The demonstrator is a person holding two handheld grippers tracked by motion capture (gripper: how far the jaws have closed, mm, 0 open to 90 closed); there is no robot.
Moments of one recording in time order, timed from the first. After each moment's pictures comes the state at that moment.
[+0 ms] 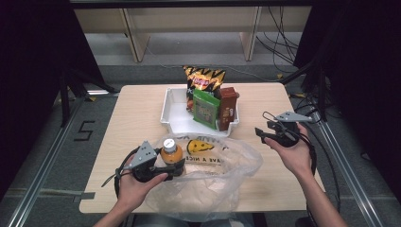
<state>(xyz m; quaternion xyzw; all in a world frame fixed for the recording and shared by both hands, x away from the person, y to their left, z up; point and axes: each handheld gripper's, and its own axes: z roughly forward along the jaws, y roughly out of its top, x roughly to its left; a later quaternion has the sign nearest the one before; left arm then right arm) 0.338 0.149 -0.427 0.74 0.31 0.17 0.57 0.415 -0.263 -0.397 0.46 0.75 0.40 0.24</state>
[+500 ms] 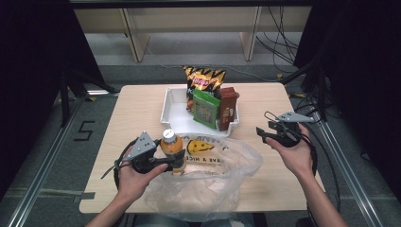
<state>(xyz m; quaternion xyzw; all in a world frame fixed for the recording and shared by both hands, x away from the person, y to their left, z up) 0.353 0.149 -0.407 0.73 0.31 0.19 0.58 0.414 -0.265 -0.396 0.47 0.75 0.41 0.23</state>
